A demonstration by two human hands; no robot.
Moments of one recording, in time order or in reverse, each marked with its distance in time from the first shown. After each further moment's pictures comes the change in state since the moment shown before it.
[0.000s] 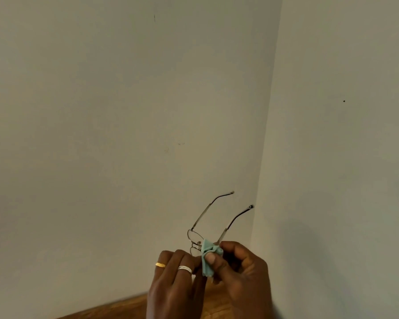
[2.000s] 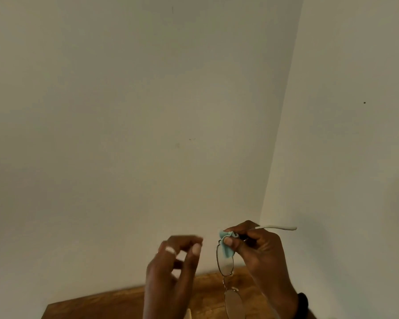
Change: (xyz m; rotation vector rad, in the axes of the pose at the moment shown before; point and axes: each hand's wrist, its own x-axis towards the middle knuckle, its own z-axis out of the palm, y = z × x) left_hand 0.022 0.007 -0.028 -0.445 -0.044 -0.367; right_hand 0.055 0.026 -0.033 -0.237 -0.164 -0.336
